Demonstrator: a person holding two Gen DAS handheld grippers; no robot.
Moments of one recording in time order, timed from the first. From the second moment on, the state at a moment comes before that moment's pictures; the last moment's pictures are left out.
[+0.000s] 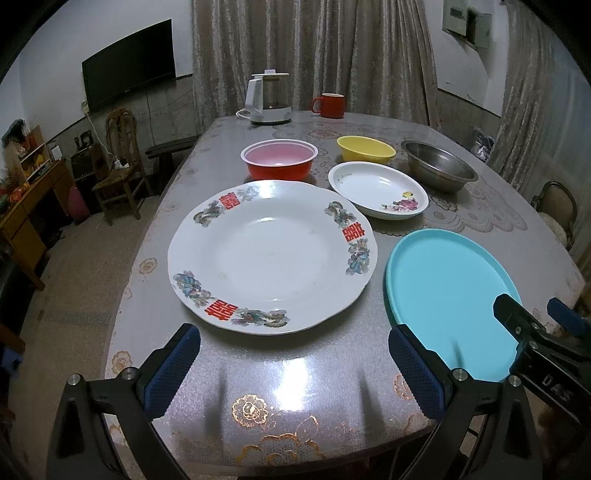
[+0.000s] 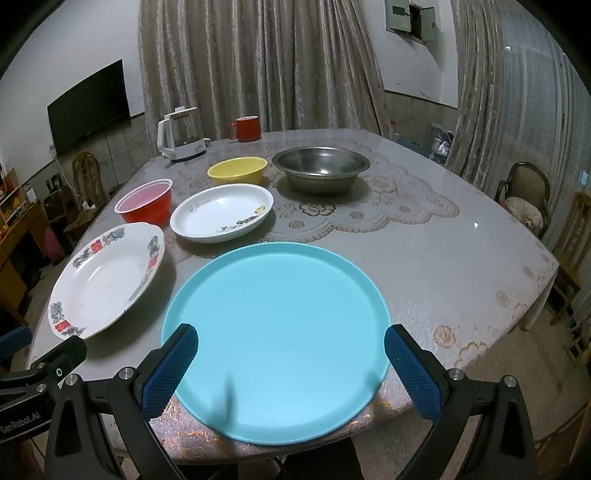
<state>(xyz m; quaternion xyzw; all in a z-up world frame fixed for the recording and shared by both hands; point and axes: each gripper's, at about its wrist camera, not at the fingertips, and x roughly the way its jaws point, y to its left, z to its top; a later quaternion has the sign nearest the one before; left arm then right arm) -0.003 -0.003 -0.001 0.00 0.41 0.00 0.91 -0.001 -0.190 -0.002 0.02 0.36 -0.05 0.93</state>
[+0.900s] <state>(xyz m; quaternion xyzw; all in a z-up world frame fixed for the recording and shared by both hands) -0.001 -0.008 -0.003 -0.03 0.39 -0.01 0.92 -0.001 -0.194 -0.001 0.02 0.36 -0.06 0.93</state>
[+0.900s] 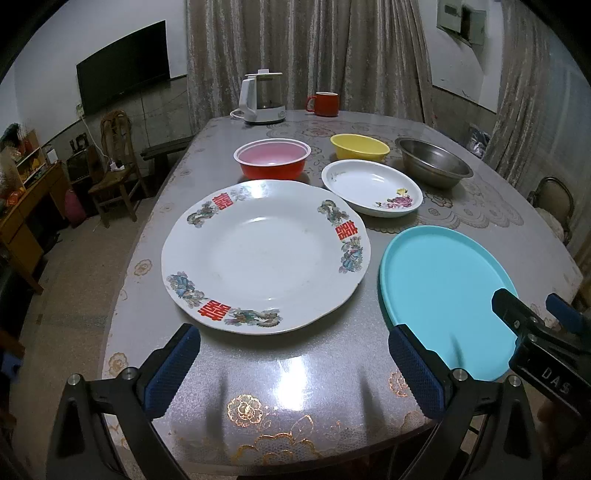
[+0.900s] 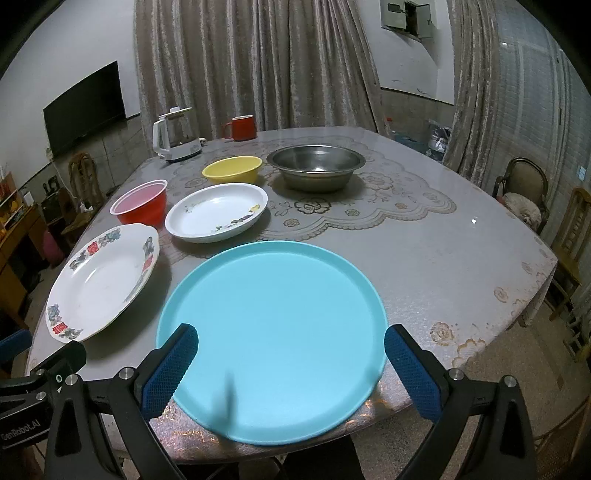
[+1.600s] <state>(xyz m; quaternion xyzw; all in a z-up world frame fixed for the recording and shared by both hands) 0.005 0.012 -0.003 -0.09 0.41 -0.07 0.90 0.000 -0.192 0.001 0.03 0.35 -0.02 0.94</state>
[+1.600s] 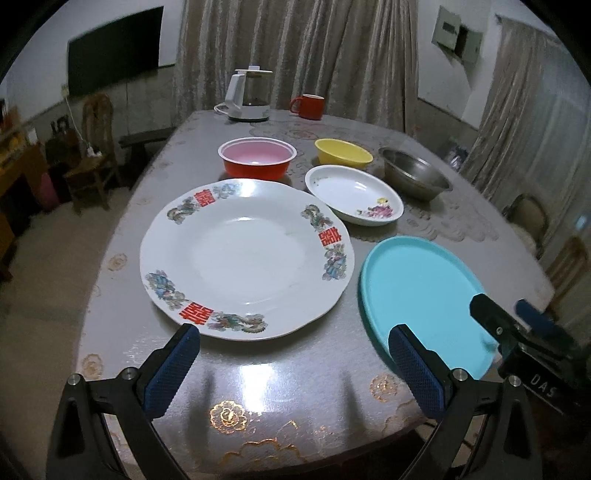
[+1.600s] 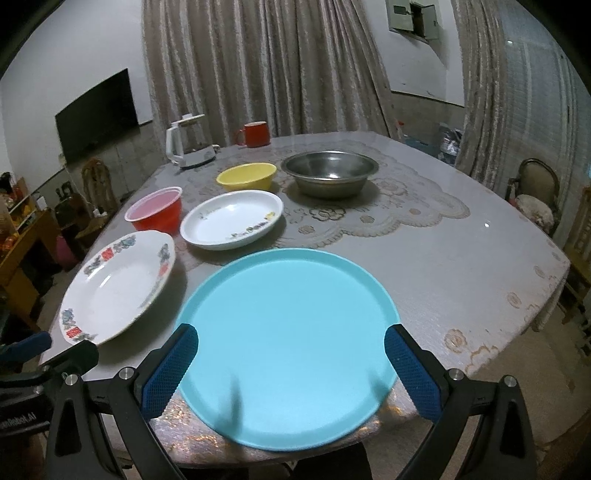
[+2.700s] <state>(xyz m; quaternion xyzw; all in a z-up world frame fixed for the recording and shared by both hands) 0.062 0.141 -0.023 -0.29 0.38 -0.09 0.87 0.118 -0.113 -0.016 0.05 0.41 0.24 0.88</state>
